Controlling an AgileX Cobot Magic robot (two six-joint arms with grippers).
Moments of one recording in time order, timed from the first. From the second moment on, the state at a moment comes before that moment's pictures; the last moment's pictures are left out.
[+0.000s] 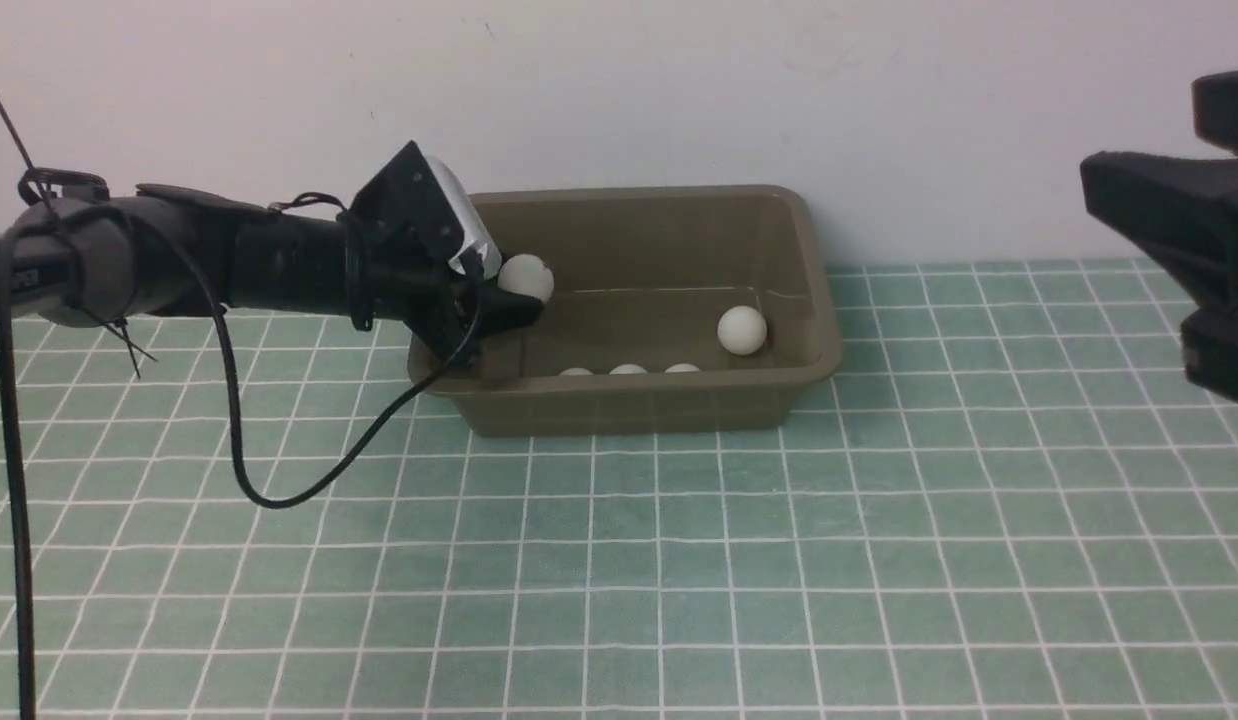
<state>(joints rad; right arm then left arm) 0.69 0.86 -0.99 -0.54 0.63 0.24 -0.05 2.12 -1.47 -1.45 0.75 2.03</state>
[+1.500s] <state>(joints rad) 0.62 -0.02 -0.66 -0.29 1.03 0.11 -0.06 1.38 -1.47 -0.48 0.66 0.74</state>
